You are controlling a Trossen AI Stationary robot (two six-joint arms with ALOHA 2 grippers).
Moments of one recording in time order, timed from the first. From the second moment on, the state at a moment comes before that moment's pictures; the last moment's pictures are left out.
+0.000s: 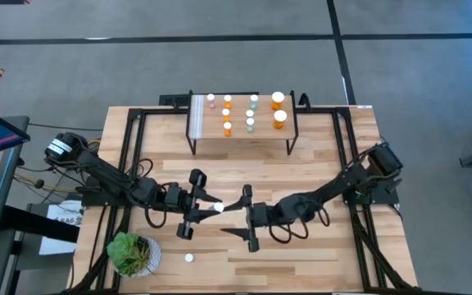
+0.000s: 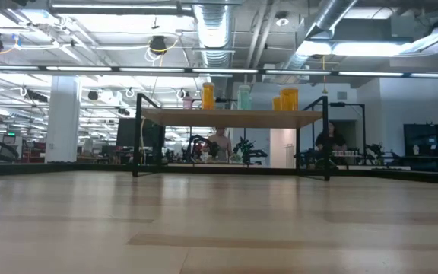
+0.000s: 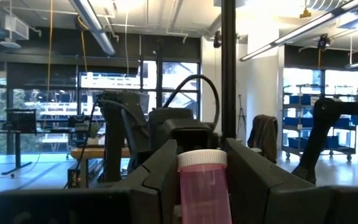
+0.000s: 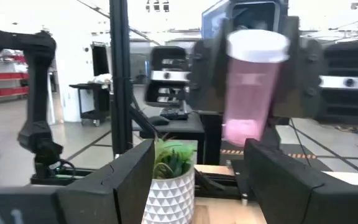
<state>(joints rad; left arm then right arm) -0.43 1.38 0.65 1.12 -0.24 0.08 0.42 1.79 1.03 0.98 0.31 -0.05</state>
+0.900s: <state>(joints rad) -0.44 1.54 0.77 1.21 -0.23 0.10 0.41 1.79 1.03 1.02 0.31 0.02</state>
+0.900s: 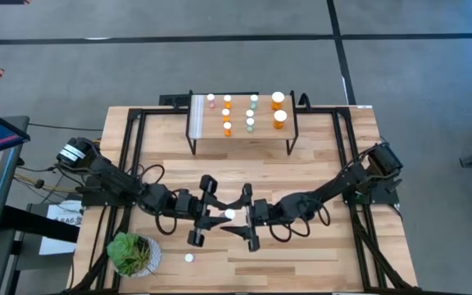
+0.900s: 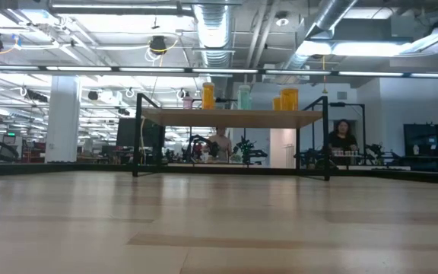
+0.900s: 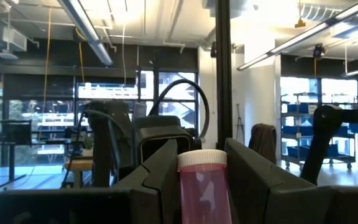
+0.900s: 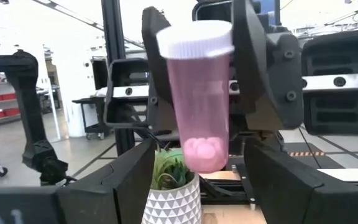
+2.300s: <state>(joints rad) -0.47 1.36 0.77 0.80 -0.25 0.06 0.43 1.79 1.03 0.97 0.35 0.02</state>
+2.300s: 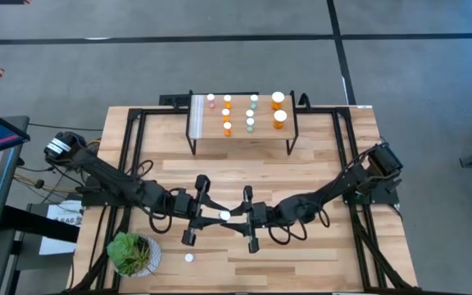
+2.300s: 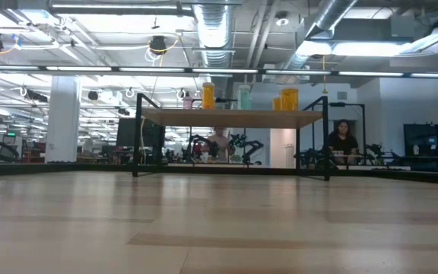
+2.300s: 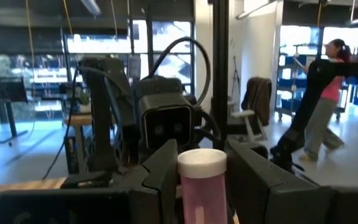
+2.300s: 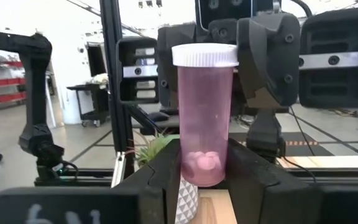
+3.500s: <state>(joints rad) -0.47 1.27 0.77 0.52 -0.25 -0.05 0.44 1.79 1.03 0.88 0.42 0.02</state>
